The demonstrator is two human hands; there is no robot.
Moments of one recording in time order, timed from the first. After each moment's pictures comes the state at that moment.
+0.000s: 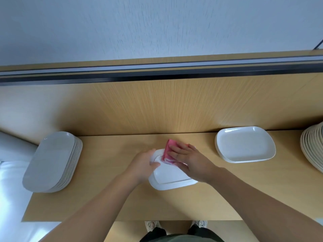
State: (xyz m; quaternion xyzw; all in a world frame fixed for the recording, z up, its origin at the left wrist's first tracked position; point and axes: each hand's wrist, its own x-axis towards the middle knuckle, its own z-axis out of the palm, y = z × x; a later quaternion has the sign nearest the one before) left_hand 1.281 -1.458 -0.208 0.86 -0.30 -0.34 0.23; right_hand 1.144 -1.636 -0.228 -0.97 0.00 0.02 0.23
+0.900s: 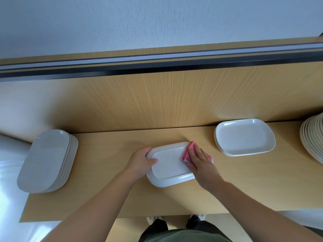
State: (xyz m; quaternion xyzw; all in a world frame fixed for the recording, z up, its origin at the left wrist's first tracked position) left_hand 1.283 -1.459 -0.228 0.85 -0.21 -0.37 0.31; right_hand 1.100 -1.624 -0.269 -0.91 0.27 0.09 0.31
